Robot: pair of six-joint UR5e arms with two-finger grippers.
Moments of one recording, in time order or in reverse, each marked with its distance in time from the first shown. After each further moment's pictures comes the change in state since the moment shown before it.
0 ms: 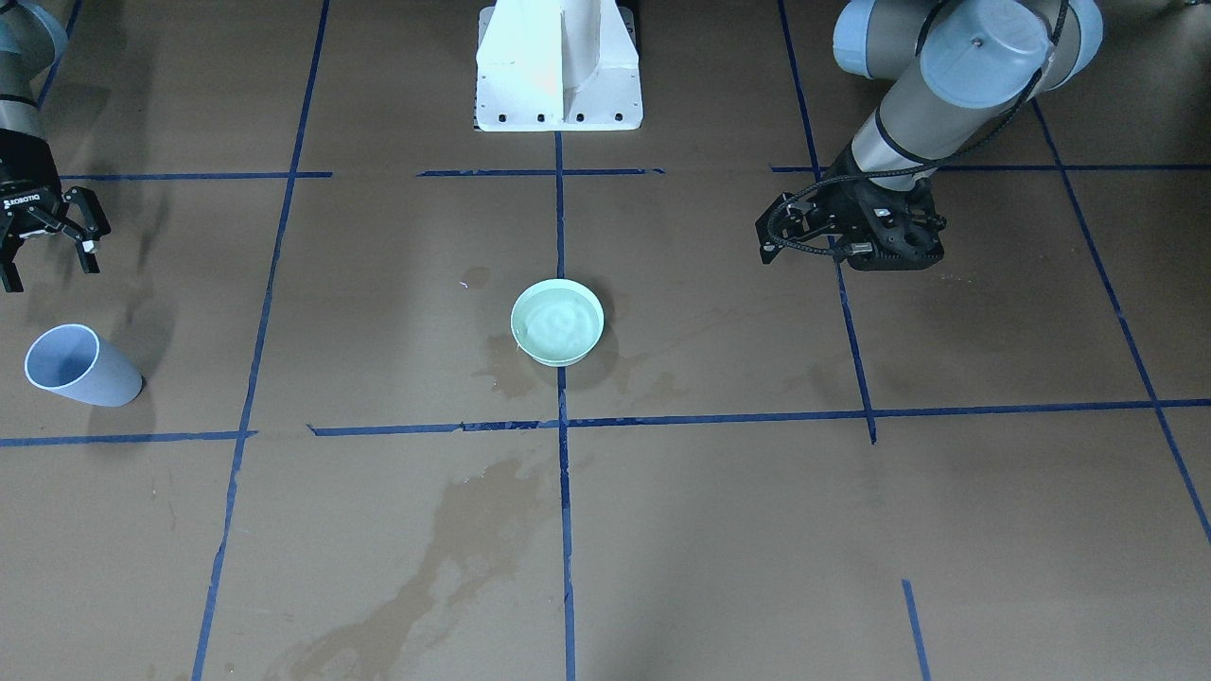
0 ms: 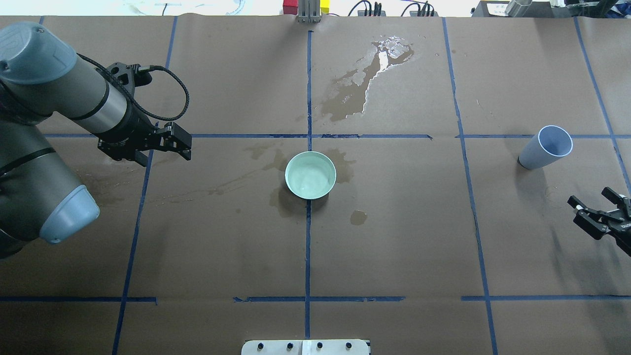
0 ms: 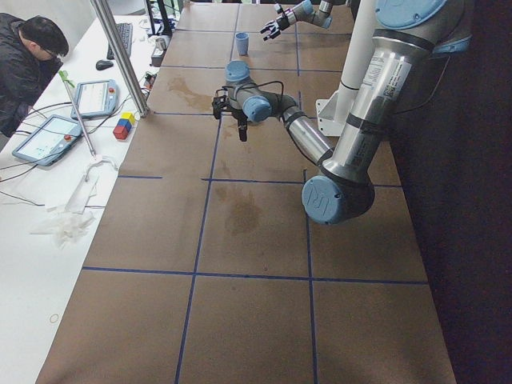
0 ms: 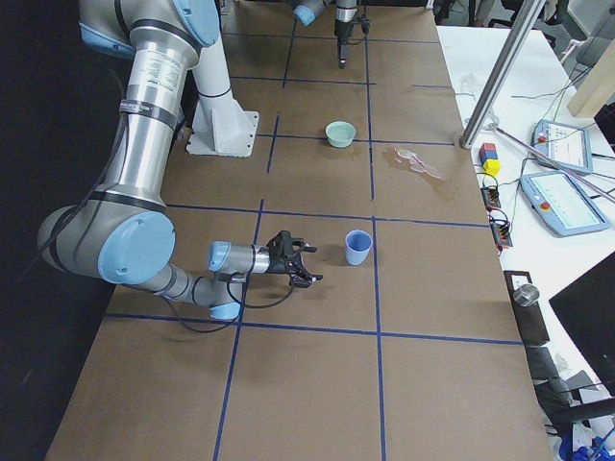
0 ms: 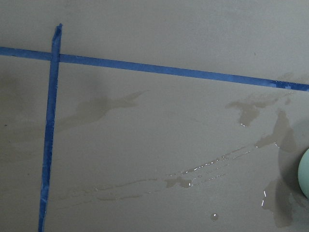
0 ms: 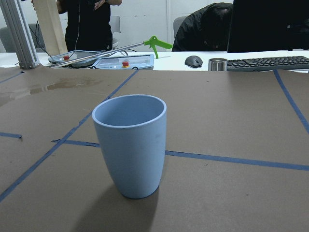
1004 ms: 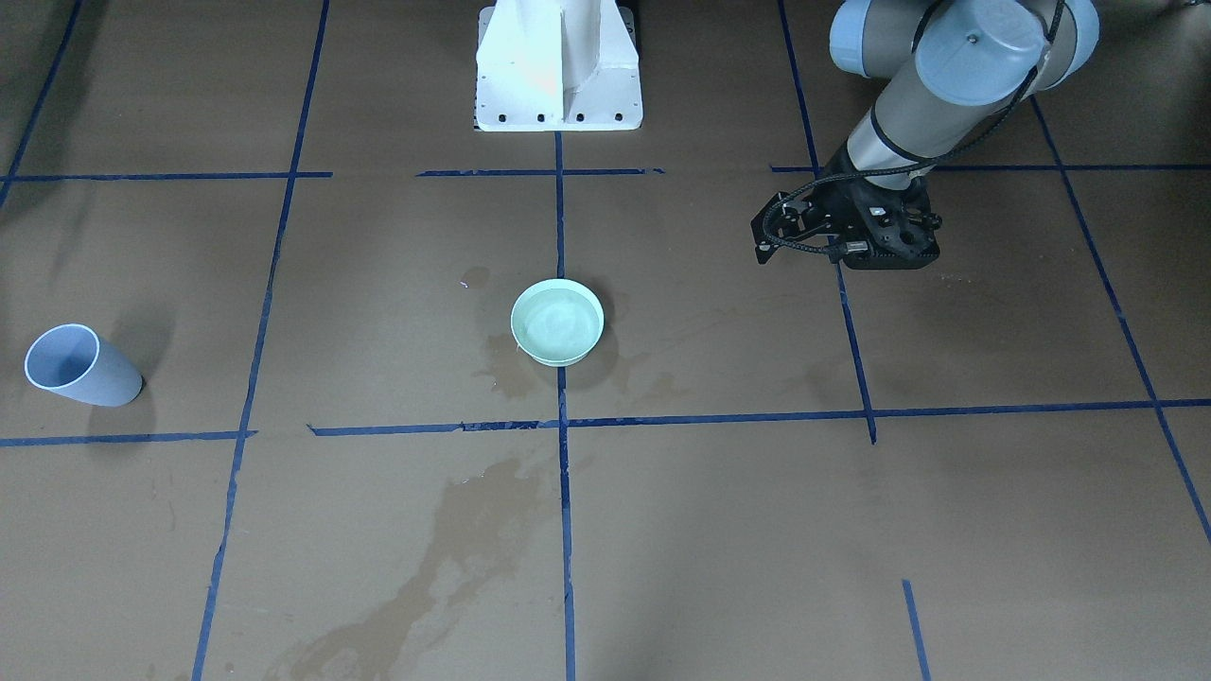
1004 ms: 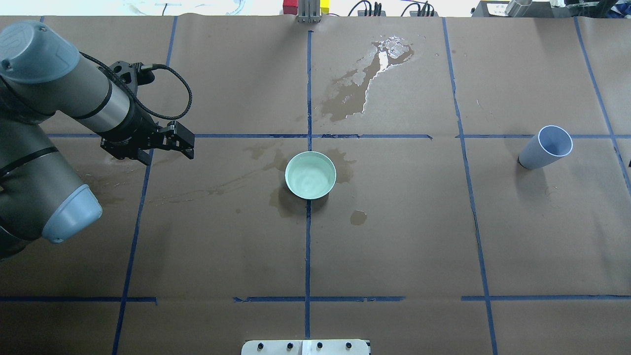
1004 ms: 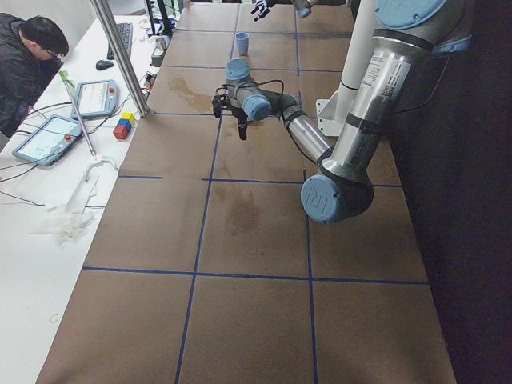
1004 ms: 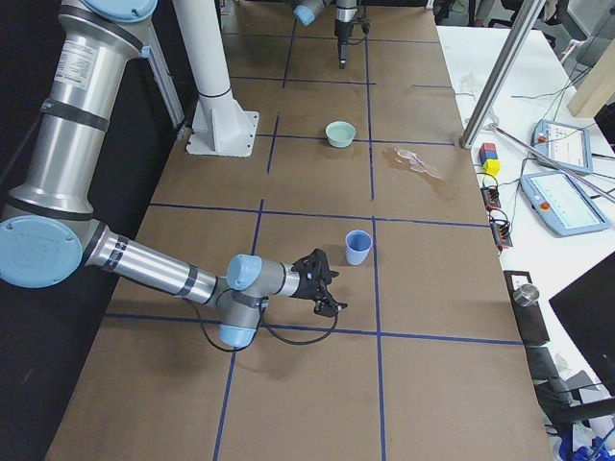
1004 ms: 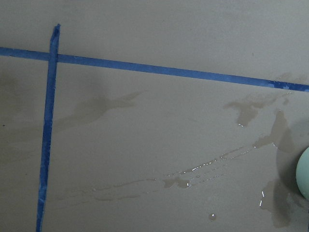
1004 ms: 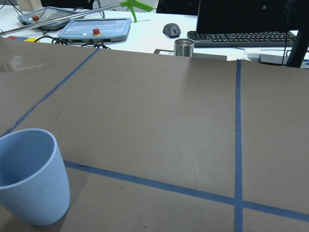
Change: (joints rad) left arm 0.003 -0.013 0.000 0.000 0.006 -0.002; right arm 0.834 0.092 0.002 -0.231 0.995 -0.247
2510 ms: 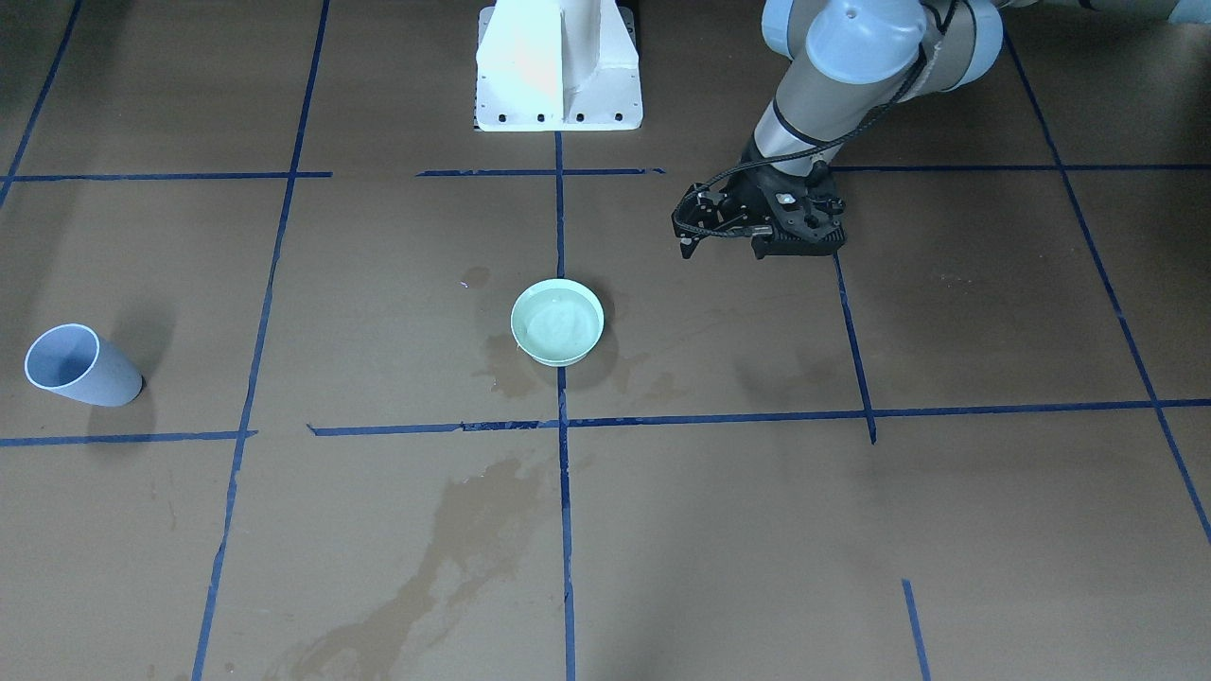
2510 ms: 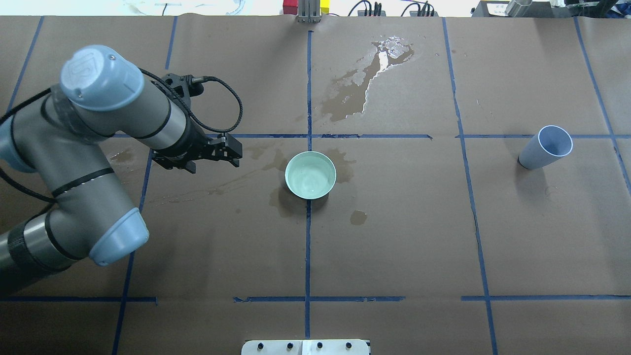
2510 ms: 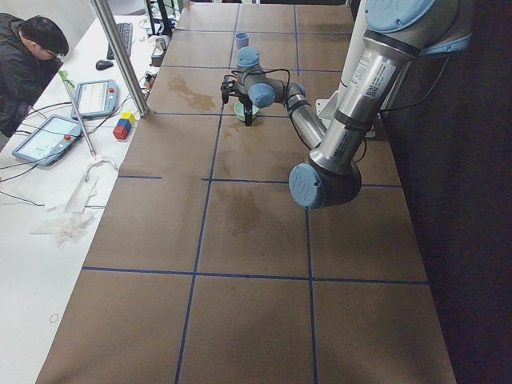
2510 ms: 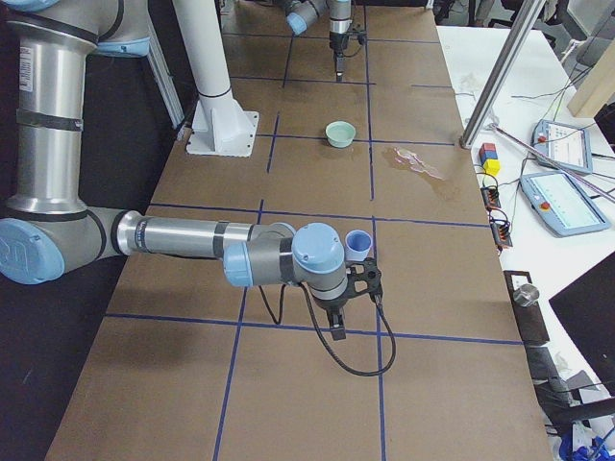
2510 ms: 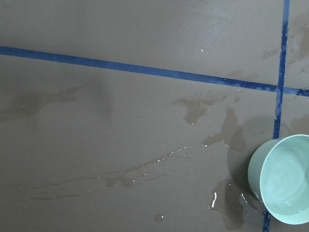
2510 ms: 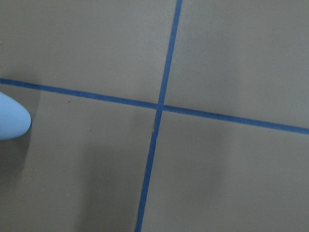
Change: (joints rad) left arm 0.132 -0.122 0.047 -0.050 0.133 -0.130; right arm 0.554 0.116 0.430 -1.713 0.540 -0.931
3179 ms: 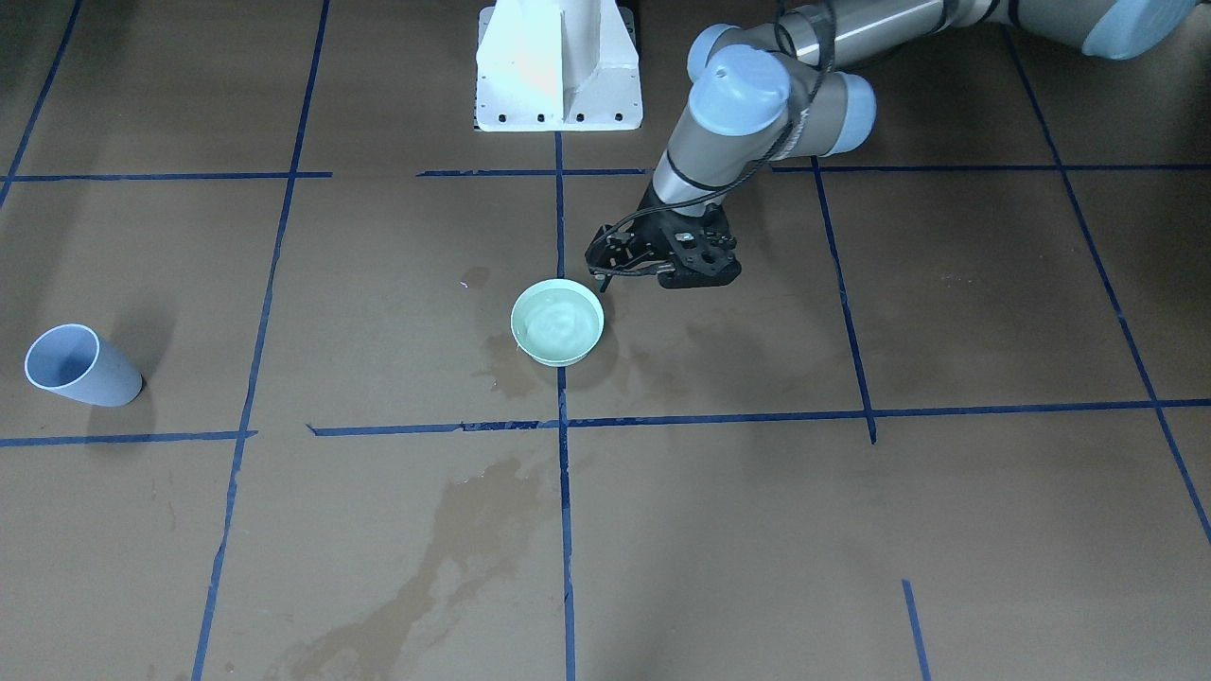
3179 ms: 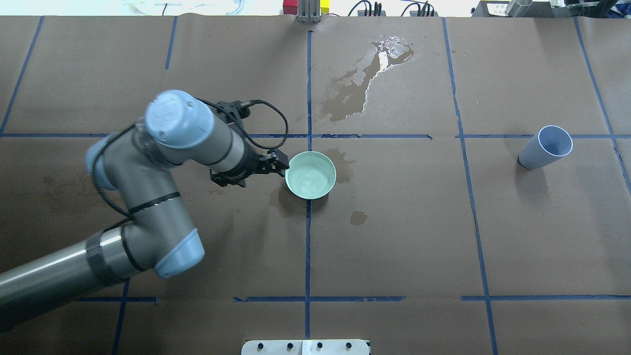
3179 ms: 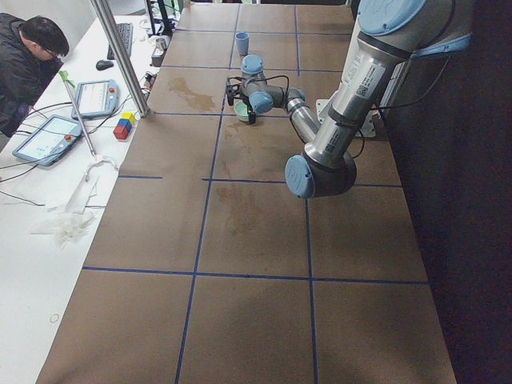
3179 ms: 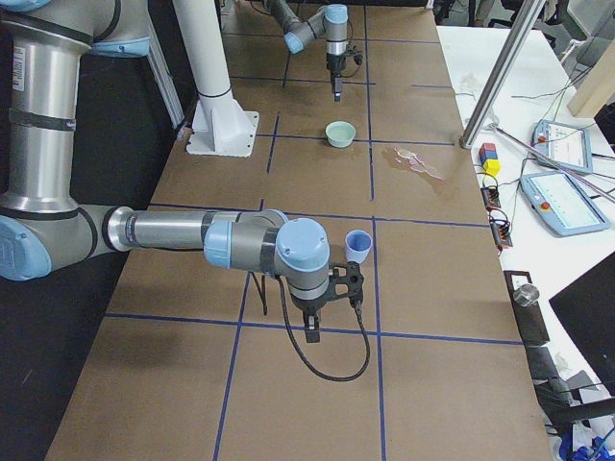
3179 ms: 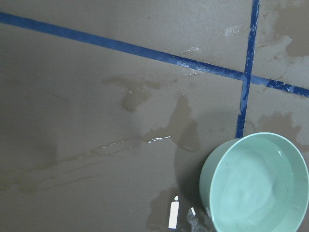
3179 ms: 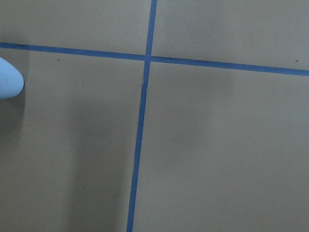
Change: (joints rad) left arm 0.143 -0.153 0.264 -0.196 0.161 -0.260; right arm 0.011 -0.023 0.025 -0.087 -0.013 -0.027
